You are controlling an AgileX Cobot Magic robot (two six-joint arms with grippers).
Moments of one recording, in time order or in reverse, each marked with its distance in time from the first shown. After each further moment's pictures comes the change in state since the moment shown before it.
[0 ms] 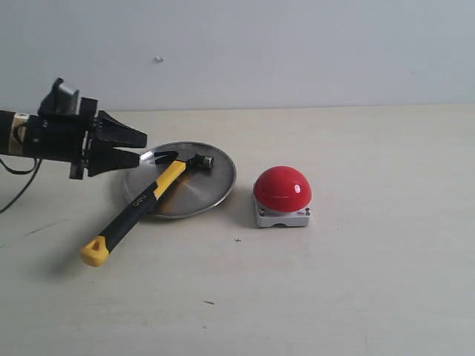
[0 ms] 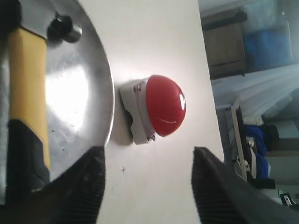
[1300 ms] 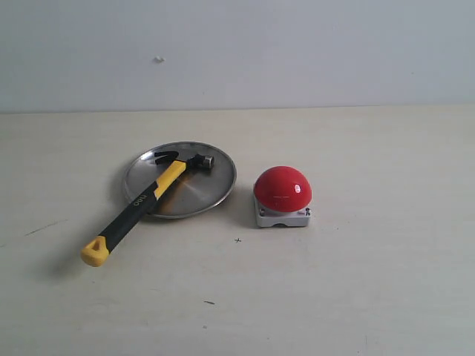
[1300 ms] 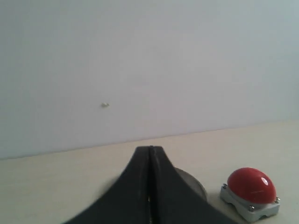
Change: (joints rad) left arm 0.109 -1.644 1.204 -0.702 0.561 1.131; right arm 0.000 0.000 0.000 0.000 0.000 0.000
